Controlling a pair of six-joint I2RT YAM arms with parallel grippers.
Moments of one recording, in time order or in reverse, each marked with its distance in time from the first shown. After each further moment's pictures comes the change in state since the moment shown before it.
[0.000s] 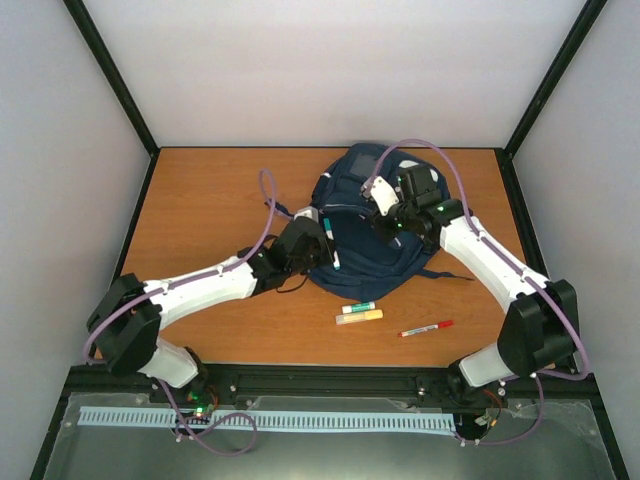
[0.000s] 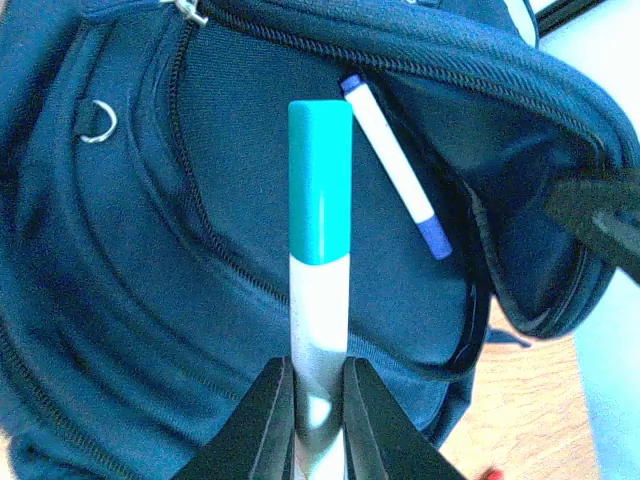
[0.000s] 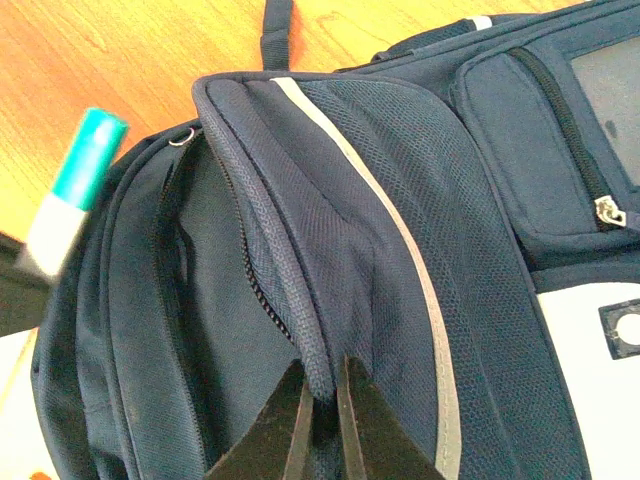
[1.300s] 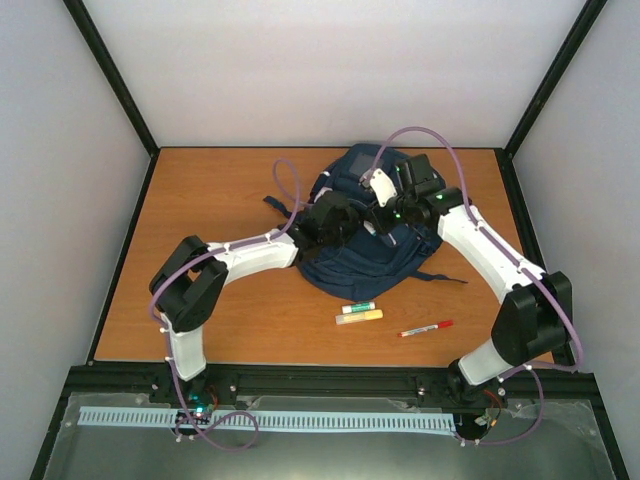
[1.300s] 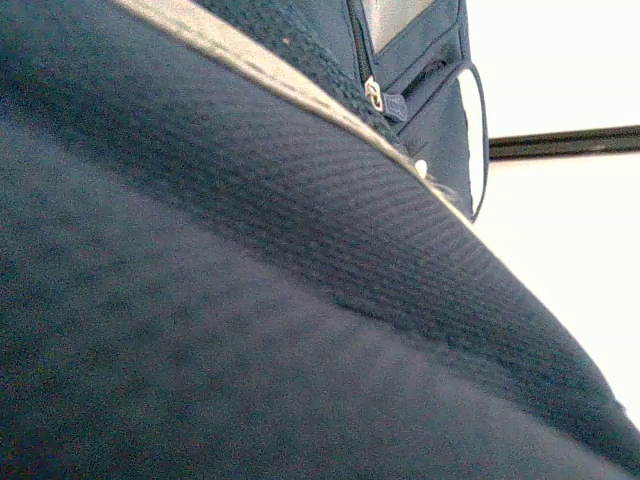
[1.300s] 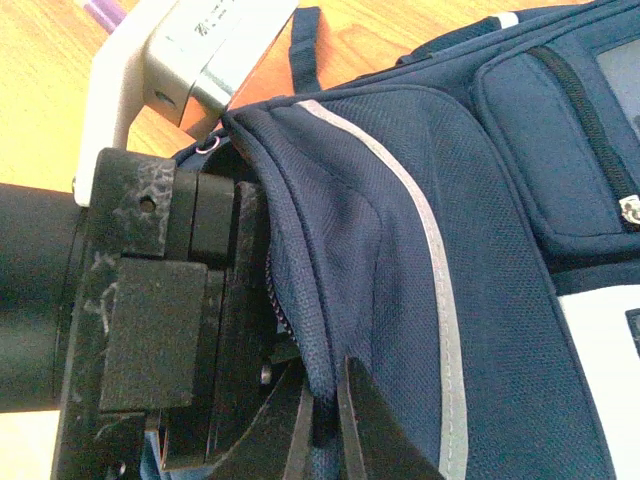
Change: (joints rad) left arm 0.077 0.406 0.291 0.223 0.095 -0.418; right arm -0.006 0.081 0.135 -0.110 -0.093 0.086
